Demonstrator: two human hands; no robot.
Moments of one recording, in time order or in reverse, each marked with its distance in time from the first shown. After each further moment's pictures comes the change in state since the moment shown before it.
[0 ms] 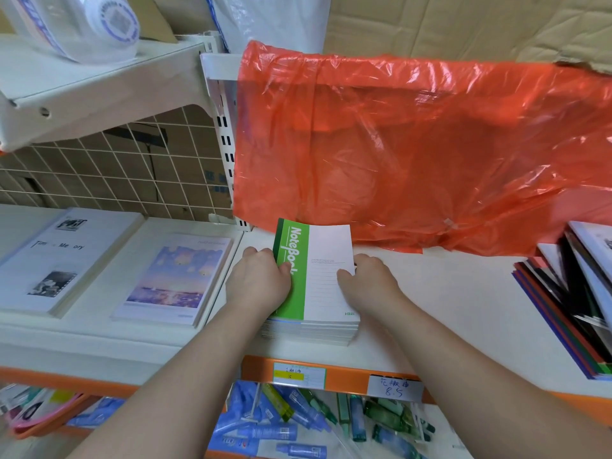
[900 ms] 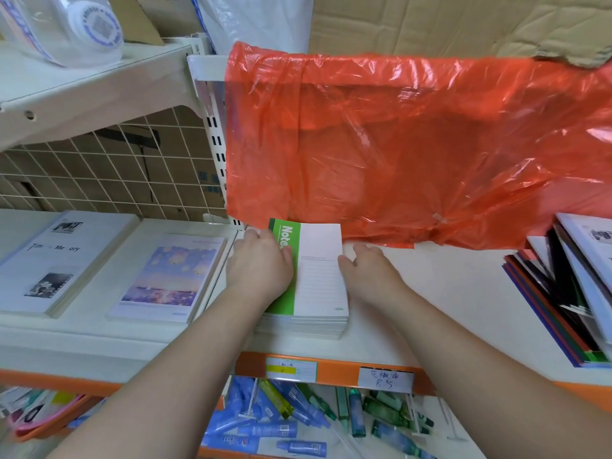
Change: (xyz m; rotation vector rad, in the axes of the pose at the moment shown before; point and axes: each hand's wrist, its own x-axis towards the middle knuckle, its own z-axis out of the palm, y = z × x) left_hand -0.007 0.025 -0.017 0.090 0.049 0.066; right_hand -0.001 0.009 -0.016 -0.105 -0.043 -0.008
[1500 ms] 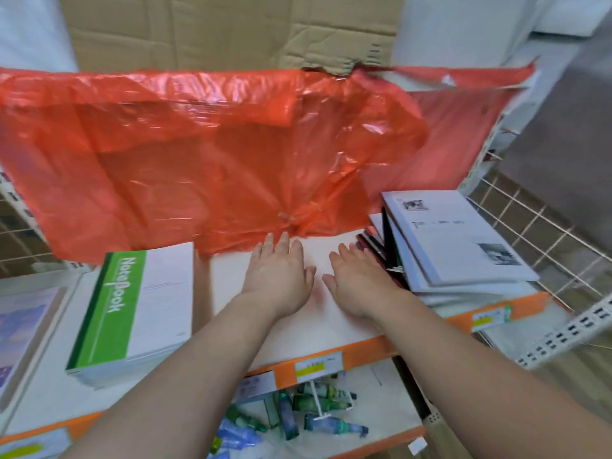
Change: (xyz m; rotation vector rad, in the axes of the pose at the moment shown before) left_hand -0.051 0.216 0.057 0.184 -0.247 0.609; right_hand -0.054 0.177 -0.098 -0.470 -0.004 0.055
